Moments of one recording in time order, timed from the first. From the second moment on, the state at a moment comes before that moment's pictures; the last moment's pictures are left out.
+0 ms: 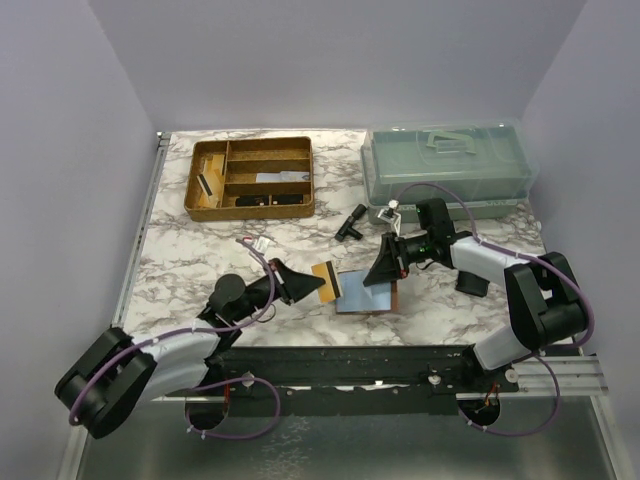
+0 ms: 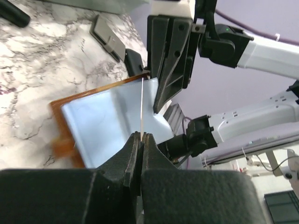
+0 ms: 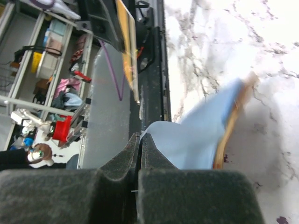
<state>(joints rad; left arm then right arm) -0.70 1.09 0.09 1.04 0.35 -1.00 0.33 1.54 0.74 -0.07 -1.41 0.07</state>
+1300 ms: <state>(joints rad) 0.11 1.42 1.03 -0.14 0.46 -0.38 0.33 1.40 0.83 -0.33 -0.87 -0.23</state>
